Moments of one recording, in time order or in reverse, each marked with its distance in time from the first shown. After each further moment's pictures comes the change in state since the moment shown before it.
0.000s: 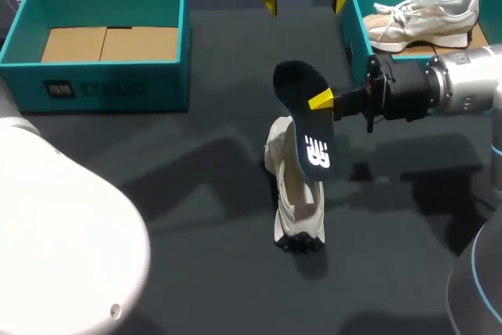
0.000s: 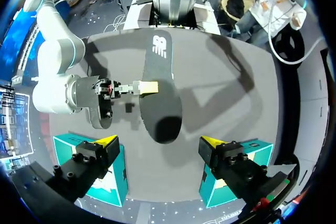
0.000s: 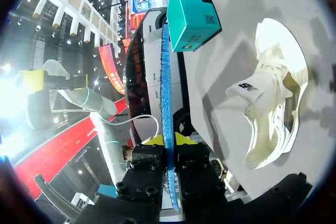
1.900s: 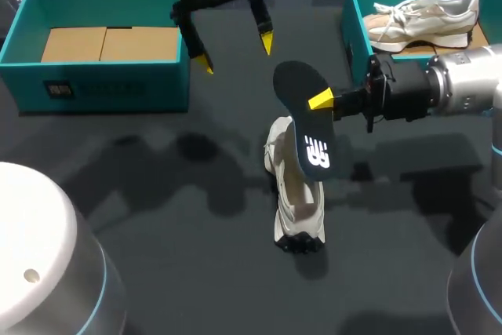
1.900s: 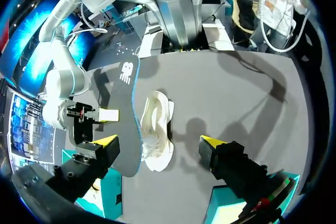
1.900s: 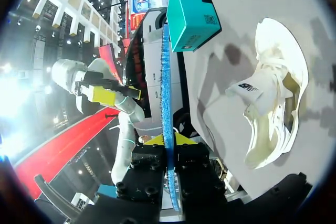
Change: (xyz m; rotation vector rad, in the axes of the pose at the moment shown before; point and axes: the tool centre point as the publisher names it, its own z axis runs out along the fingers) left arm 0.104 -0.034 0.062 0.286 -0.321 0.015; right arm 0.000 0.000 0.000 0.000 0.000 0.000
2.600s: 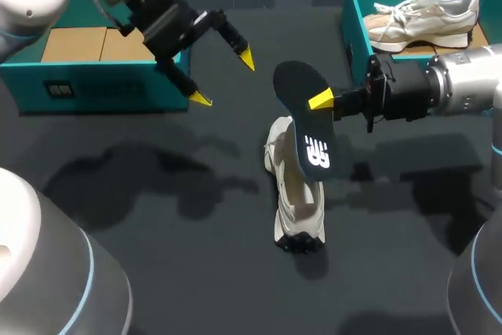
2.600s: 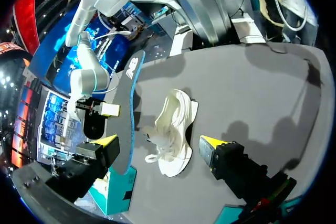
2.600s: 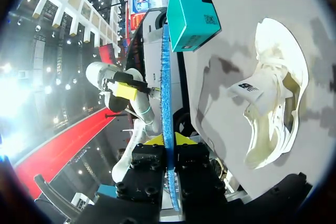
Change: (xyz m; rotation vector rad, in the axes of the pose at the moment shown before) left arm 0.026 0.010 0.036 0.005 -0.369 -0.029; right arm 0.000 0.000 0.000 0.000 0.000 0.000
